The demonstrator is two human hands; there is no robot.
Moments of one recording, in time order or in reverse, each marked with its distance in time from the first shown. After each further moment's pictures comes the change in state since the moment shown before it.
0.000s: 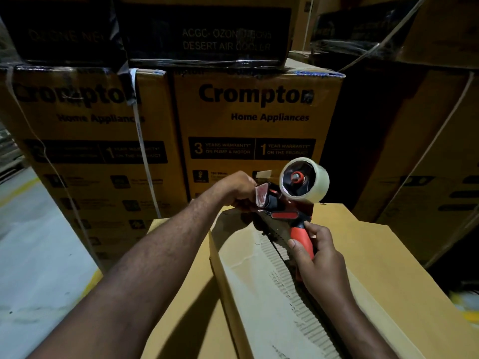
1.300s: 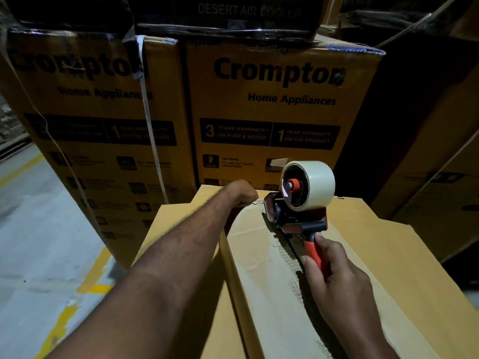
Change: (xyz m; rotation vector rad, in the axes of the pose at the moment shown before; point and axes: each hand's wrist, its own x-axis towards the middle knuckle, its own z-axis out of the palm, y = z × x) left_hand 0.054 -0.063 0.006 0.329 0.061 -0.189; right_hand -0.023 -0.021 0.003 -0.302 -0.039 -0.044
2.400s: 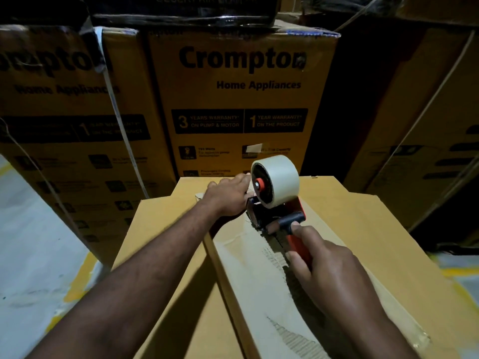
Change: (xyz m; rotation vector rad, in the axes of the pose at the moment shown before) left_hand -0.043 -0.012 0.045 0.515 0.155 0.447; right_hand -0.031 -0.016 -0.056 -0.210 -0.212 -0.043
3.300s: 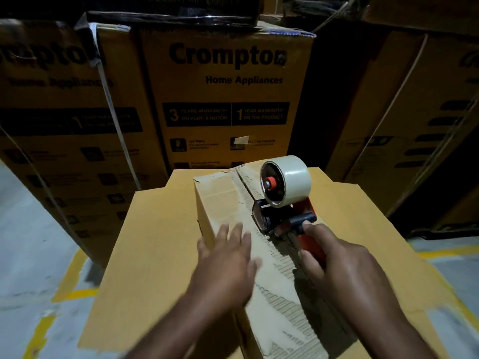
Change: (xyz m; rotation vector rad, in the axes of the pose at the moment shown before) left_hand -0.221 0.100 0.002 -0.137 -0.100 -0.072; right_hand -0.074 0.002 -0.024 -0.093 0.028 0.102
